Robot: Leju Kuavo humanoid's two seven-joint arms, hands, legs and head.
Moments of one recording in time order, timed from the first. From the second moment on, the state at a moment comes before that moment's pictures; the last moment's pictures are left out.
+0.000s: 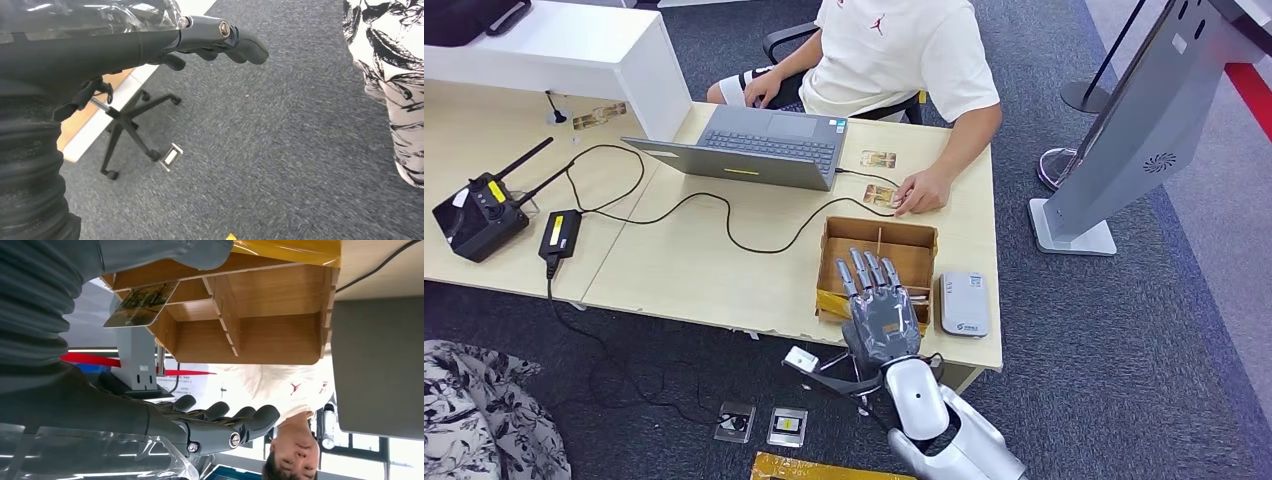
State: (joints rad) left arm -0.14 -0.31 1.41 -0.82 -1.42 -0.01 0.05; right arm -0.40 0.06 0.90 -1.07 1.36 -0.25 0.34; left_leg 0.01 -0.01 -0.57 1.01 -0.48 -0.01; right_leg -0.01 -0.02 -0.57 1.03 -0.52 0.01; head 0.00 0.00
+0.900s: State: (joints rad) left arm -0.15 -0.31 1.41 -0.82 -1.53 -0.01 0.07; right arm -0.40 0.02 0.88 -1.05 1.30 -0.25 0.36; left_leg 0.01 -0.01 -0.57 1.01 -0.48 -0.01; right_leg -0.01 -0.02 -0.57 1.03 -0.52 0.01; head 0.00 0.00
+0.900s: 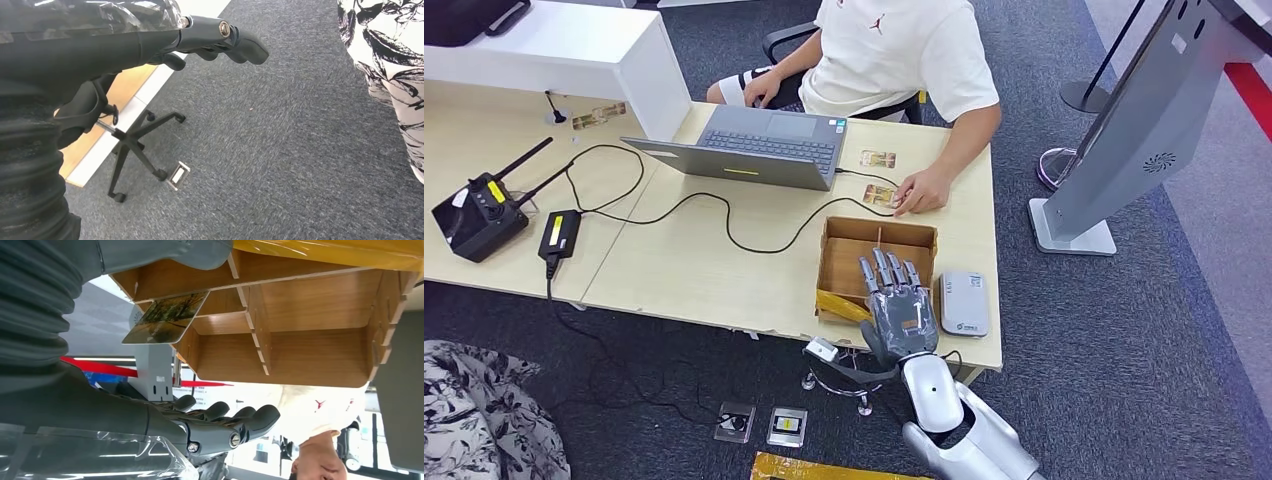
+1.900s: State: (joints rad) left arm -0.14 -0.31 1.40 -0.82 -1.49 -0.01 0.10; right arm -0.42 0.02 0.84 -0.98 1.28 -0.28 0.40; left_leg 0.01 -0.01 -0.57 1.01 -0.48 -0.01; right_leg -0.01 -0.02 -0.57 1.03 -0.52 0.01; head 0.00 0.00
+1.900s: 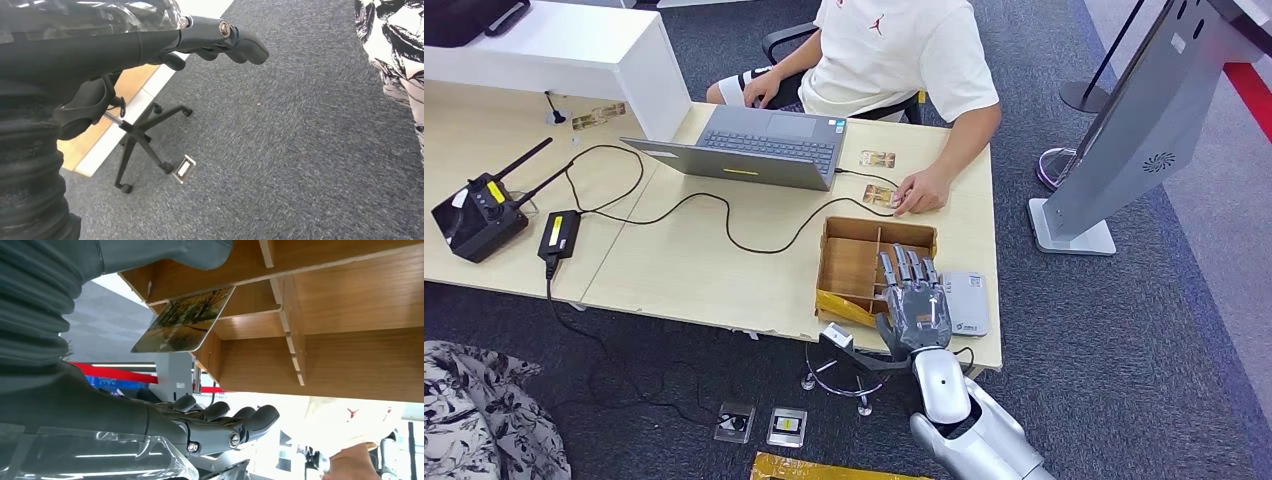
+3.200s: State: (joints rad) left arm -0.14 -0.31 1.41 -0.82 -1.51 -0.01 0.13; right arm -0.41 0.01 0.80 -0.98 1.26 -0.26 0.40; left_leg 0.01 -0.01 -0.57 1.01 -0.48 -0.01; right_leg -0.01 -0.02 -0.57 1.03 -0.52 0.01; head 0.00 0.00
